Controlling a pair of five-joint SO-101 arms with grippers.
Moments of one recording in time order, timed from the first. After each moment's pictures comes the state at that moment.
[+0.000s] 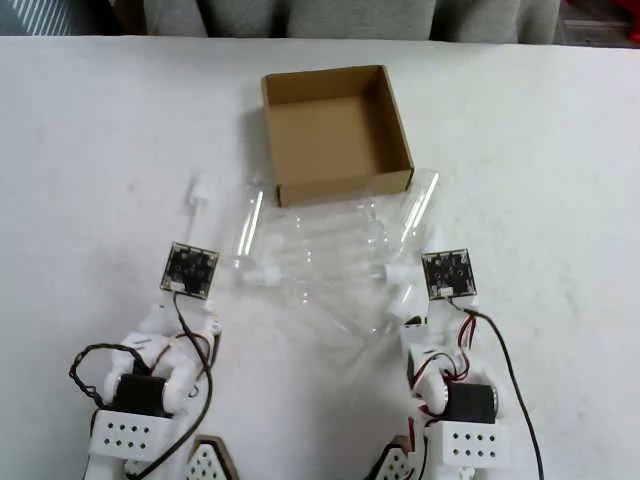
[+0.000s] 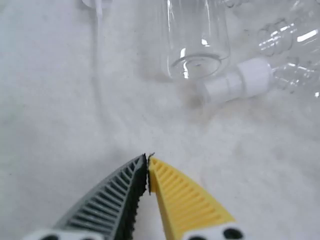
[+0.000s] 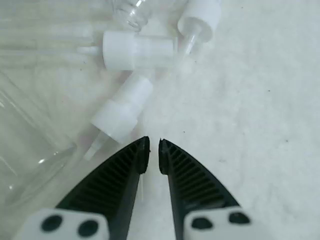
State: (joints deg) left arm 0.2 -90.4 97.7 54.8 -4.4; right arm 0.7 -93.5 96.7 60.0 11.6
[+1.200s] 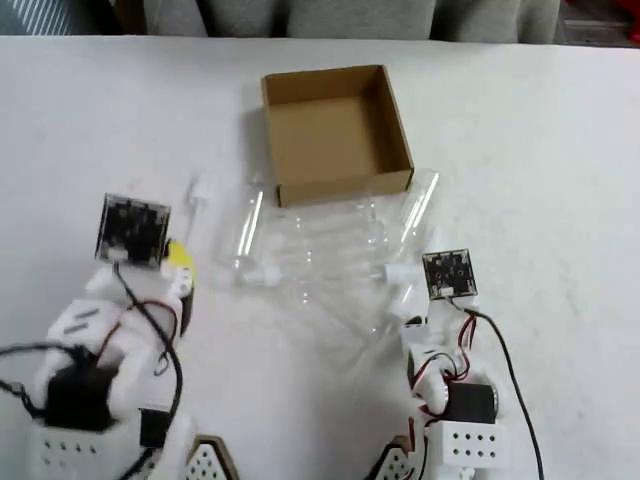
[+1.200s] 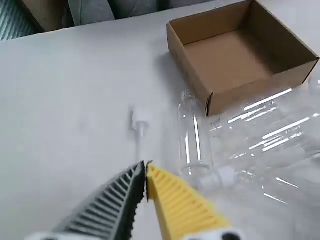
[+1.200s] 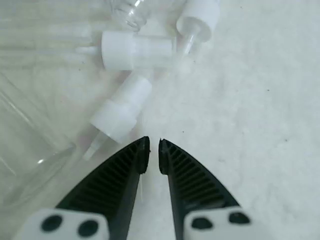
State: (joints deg) left arm 0.1 -71.3 49.0 72.0 -4.4; right arm 0.9 -93.5 96.7 60.0 11.6
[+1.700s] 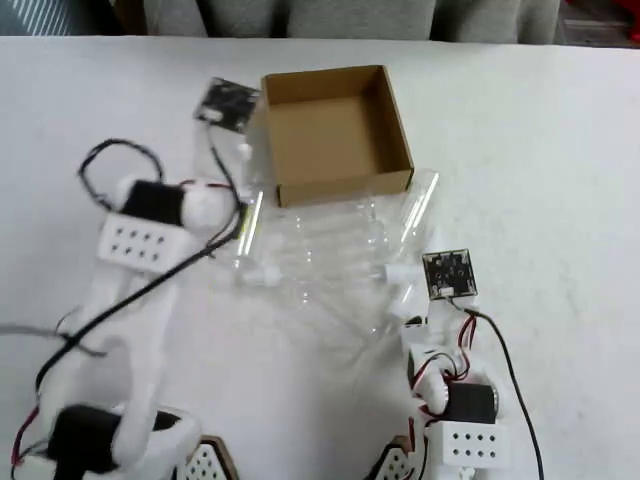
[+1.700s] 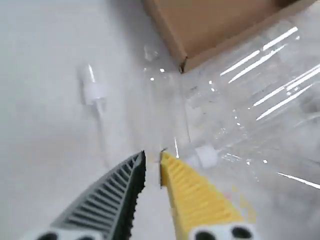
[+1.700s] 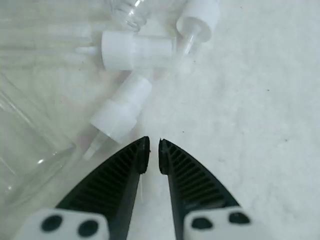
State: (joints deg) left arm 8.7 -15.6 17.5 73.3 -4.4; right arm 0.9 -93.5 96.7 60.0 11.6
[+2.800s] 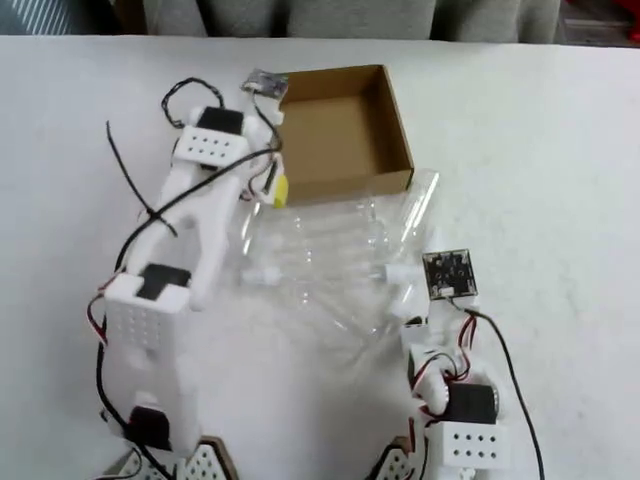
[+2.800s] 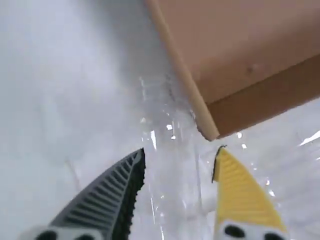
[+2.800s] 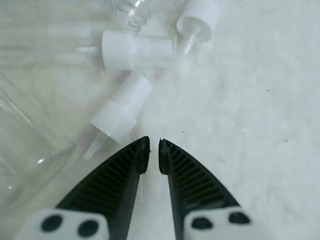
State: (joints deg) left arm 5.8 36.1 -27.0 80.9 -1.6; right arm 0.9 -93.5 96.7 60.0 11.6
